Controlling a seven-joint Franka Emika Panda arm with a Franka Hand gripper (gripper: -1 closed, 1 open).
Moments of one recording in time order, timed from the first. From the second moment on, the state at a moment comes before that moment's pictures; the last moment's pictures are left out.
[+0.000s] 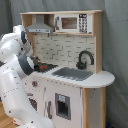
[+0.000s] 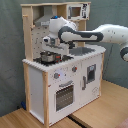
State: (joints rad) arm -1.94 -0.71 2.38 -0.94 0.27 1.56 -0.56
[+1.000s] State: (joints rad) arm -1.97 -0.72 2.39 -0.93 0.27 1.55 -0.68
